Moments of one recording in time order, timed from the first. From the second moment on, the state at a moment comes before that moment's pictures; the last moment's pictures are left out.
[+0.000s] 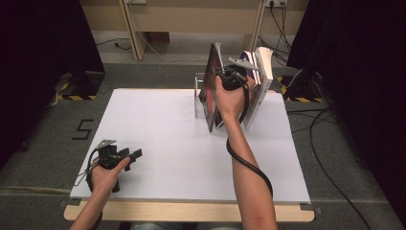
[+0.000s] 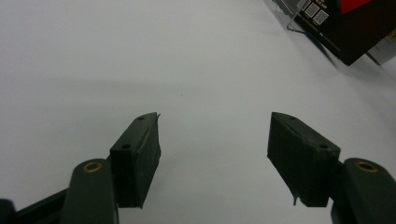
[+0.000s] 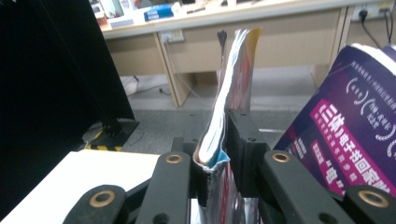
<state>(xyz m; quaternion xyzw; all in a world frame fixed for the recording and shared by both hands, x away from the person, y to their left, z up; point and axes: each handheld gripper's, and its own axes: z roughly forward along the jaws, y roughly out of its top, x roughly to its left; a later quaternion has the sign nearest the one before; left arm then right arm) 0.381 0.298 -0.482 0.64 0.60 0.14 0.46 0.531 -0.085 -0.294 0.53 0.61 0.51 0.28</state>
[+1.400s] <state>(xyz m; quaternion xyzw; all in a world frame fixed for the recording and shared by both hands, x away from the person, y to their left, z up) 0.382 0.297 -0.483 0.64 0.60 0.14 0.46 0.535 -0.071 -0.309 0.55 0.60 0.48 0.33</state>
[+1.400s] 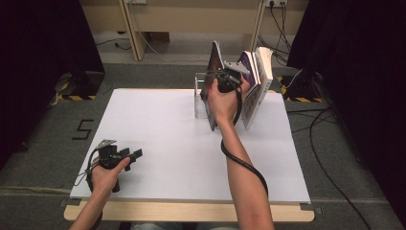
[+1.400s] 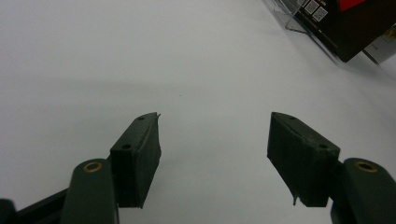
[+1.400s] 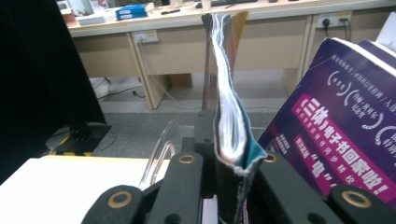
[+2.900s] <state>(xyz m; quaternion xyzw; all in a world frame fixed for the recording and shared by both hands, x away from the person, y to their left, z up) 0.378 0.294 -0.481 0.64 0.60 0.14 0.46 0.502 -0.088 -0.296 0.52 0.63 0.51 0.26</state>
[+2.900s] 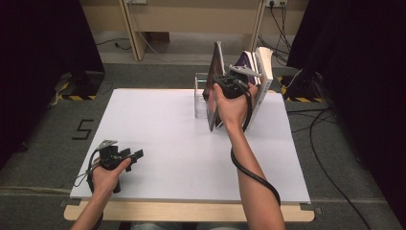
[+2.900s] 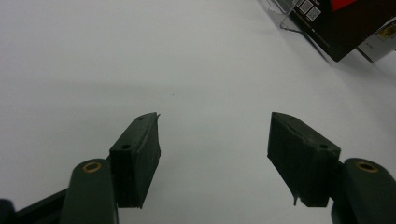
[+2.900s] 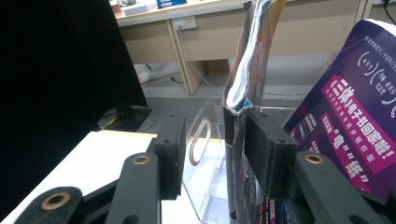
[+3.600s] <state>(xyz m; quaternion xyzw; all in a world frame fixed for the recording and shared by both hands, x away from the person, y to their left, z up) 0.377 0.295 -0.479 0.64 0.60 0.15 0.46 0.478 -0.105 -0.317 0.51 0.64 0.51 0.25</state>
